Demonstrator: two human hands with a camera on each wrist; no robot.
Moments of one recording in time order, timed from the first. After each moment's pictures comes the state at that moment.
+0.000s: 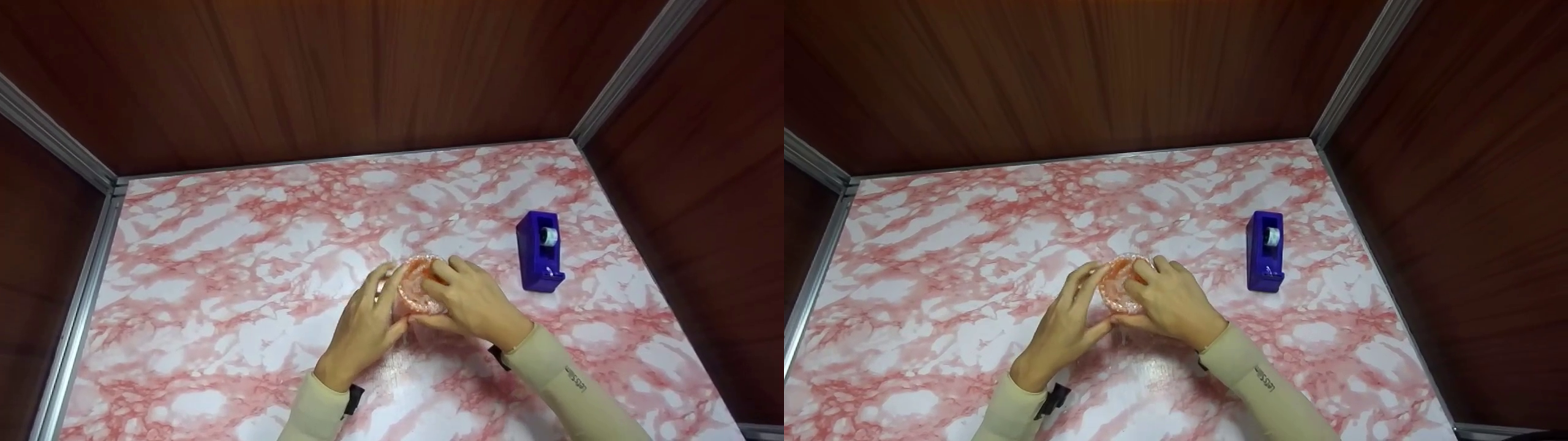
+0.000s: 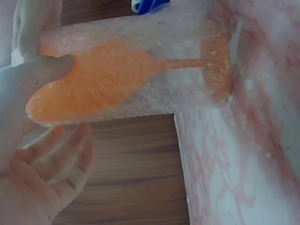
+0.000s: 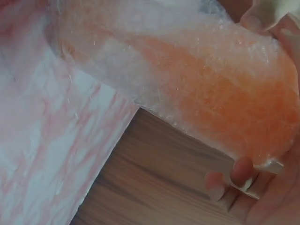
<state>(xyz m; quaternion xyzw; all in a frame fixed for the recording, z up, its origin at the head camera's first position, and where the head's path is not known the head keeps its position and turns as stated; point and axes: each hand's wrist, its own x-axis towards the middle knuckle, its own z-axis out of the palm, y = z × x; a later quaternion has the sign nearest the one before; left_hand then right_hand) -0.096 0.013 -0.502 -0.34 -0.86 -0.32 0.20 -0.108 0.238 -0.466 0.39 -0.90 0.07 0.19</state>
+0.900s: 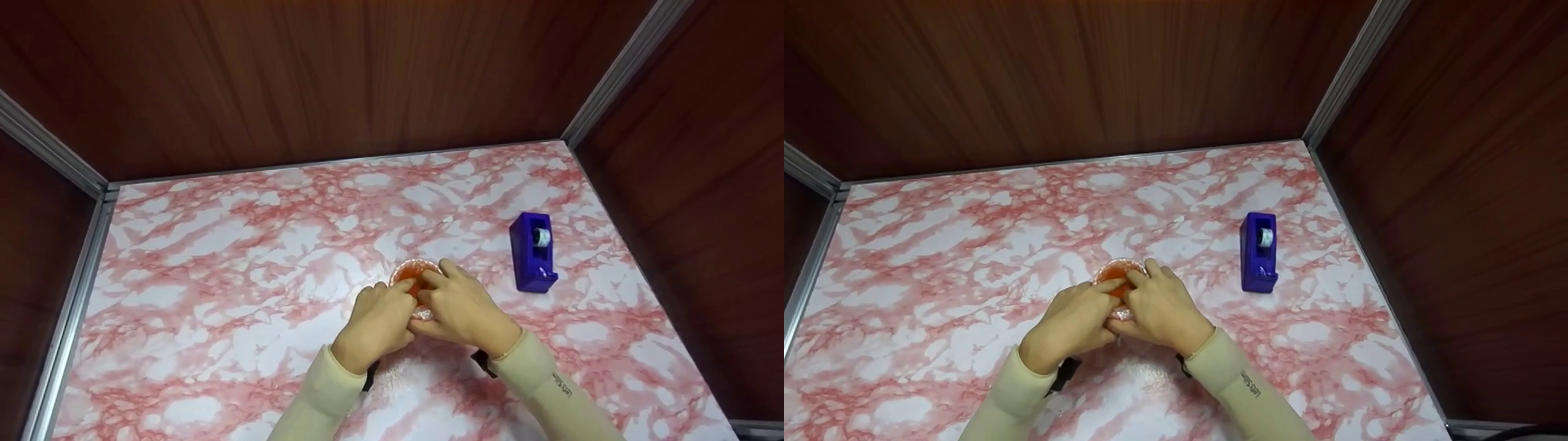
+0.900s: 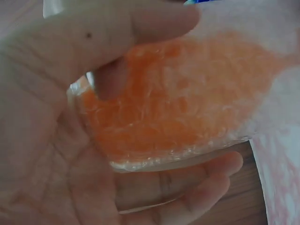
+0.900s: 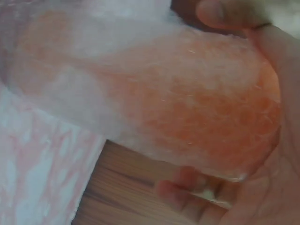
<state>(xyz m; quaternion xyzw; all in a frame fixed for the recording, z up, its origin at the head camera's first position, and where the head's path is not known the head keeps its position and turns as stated) -0.105 0.045 -0.443 -0.34 -0.94 -0.08 -0.04 -0.103 0.224 -0.458 0.36 -0.92 0.08 0.11</state>
